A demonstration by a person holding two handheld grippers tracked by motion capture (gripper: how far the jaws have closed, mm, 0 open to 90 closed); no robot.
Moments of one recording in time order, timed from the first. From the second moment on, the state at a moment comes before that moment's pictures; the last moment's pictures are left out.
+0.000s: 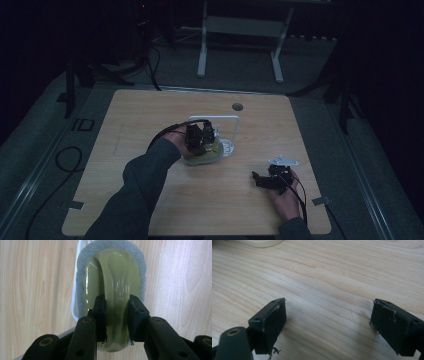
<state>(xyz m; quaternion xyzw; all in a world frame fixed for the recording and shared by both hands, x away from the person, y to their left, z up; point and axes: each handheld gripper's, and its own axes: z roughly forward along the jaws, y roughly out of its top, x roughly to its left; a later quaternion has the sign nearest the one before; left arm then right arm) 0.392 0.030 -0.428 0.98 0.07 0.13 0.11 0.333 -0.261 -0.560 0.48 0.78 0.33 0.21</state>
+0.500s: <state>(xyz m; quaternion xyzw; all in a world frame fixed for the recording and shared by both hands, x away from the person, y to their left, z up) 0.399 0.023 -0.421 0.98 0.05 0.14 0.11 0.333 -0.261 -0.560 0.48 0.78 0.33 0.21</state>
